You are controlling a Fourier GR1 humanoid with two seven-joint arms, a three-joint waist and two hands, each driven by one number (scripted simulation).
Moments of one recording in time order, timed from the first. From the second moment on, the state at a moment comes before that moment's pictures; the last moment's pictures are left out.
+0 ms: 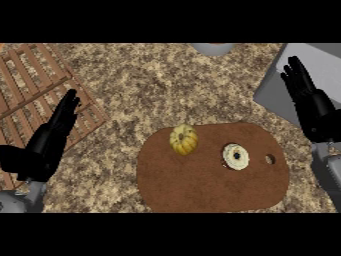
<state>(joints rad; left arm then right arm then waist) -0.13 0.51 -0.34 -1.61 0.39 0.32 -0.01 -0.34 -0.46 0.19 -1.39 -0.35 -0.19 -0.07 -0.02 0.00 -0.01</state>
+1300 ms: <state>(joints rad) -0.12 0.60 -0.40 -1.61 0.21 0.41 0.04 -0.55 -0.68 0.69 -1.52 0.20 0.05 0.31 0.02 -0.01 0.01</state>
